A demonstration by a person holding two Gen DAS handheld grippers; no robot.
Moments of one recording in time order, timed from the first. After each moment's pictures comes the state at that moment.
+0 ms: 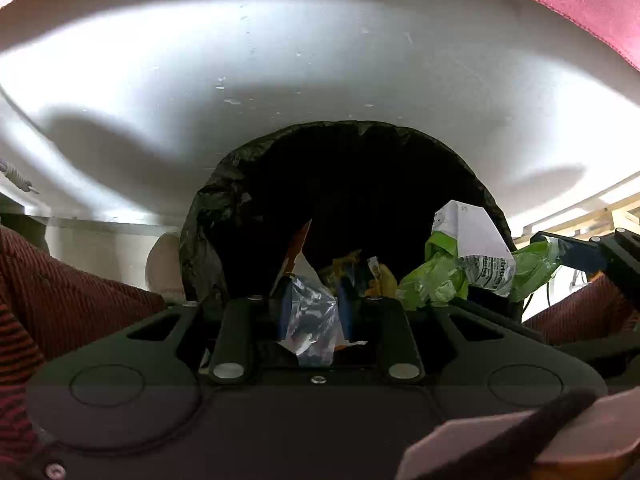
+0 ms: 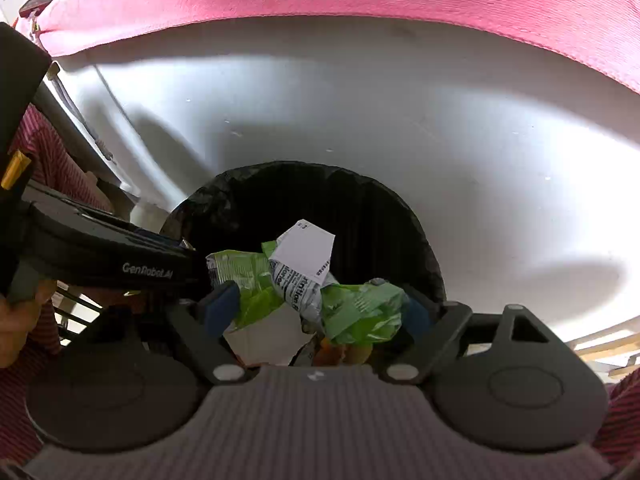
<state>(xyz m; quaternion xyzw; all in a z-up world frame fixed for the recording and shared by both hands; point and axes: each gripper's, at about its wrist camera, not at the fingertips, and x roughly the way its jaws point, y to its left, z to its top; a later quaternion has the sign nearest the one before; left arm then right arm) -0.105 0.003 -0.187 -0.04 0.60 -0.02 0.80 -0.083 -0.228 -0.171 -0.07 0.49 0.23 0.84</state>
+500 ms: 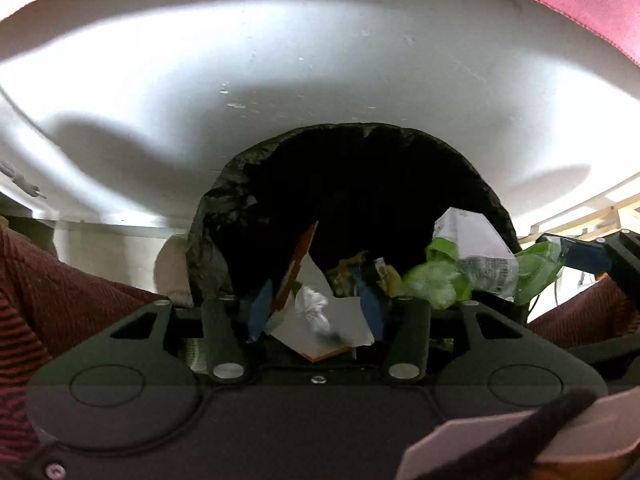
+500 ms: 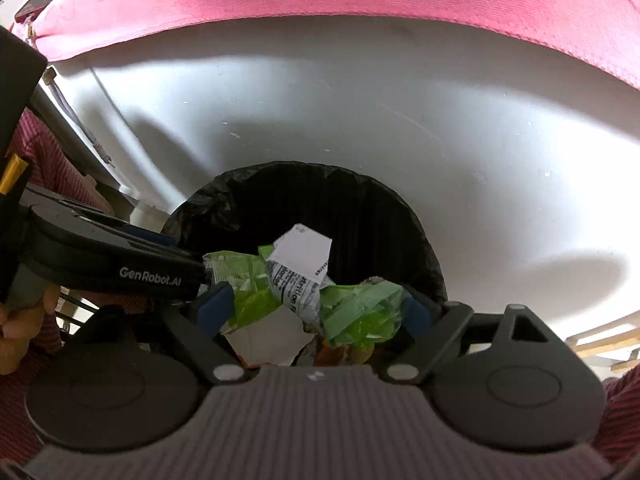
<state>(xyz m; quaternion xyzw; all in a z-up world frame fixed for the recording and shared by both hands) -0.104 0.000 -0.183 -0.03 0.60 -0.01 0.80 -0.083 -0.229 -0.170 -0.05 0.49 0.23 0.84</state>
